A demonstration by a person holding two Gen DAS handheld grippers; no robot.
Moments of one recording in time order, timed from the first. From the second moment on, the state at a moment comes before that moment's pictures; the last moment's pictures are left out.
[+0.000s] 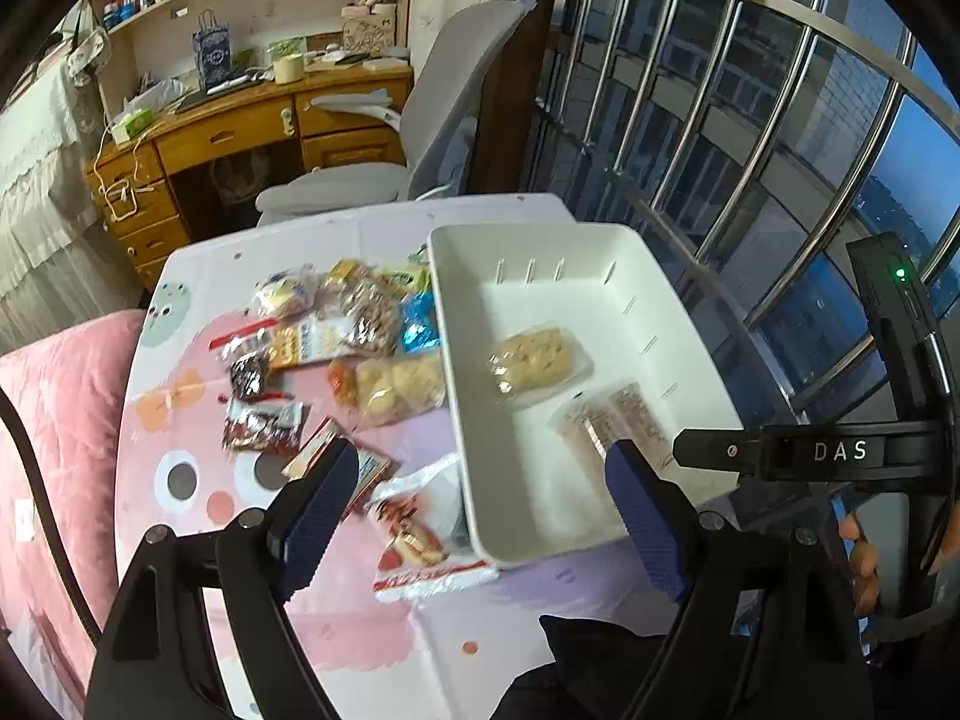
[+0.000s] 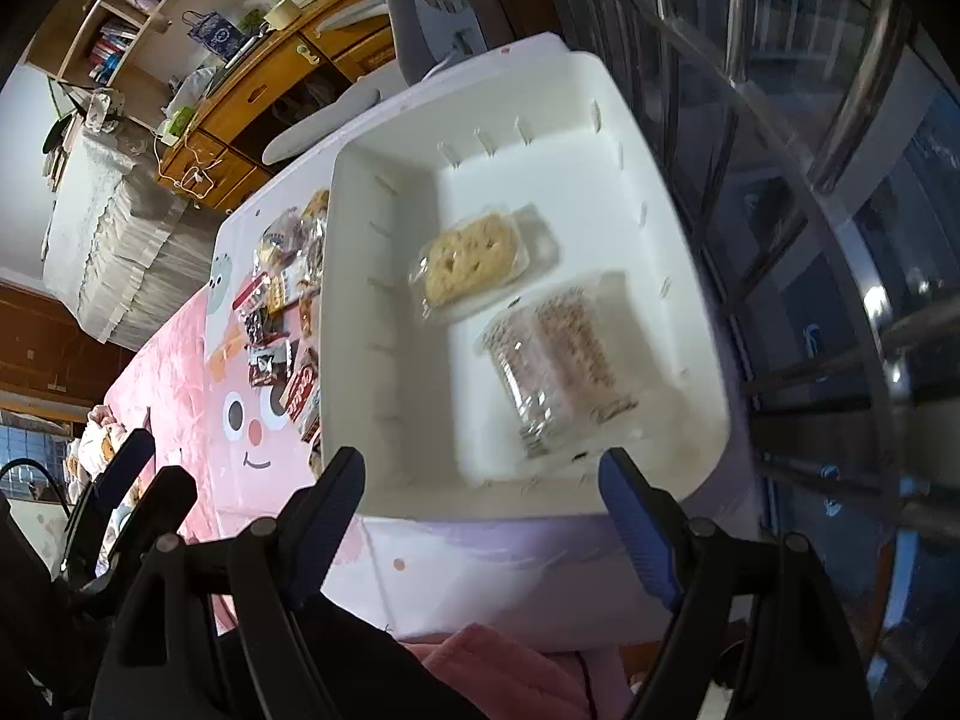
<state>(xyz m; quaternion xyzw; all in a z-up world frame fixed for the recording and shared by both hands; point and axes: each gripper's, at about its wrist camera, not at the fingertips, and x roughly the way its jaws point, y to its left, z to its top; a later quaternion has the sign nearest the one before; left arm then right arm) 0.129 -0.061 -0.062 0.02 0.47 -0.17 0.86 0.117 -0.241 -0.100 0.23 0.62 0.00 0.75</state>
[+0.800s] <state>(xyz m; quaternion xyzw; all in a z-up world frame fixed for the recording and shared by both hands) 0.102 0.111 -0.062 0.07 0.52 -0.24 0.82 0.045 -0.094 -0.113 0.34 0.57 -0.11 0.74</state>
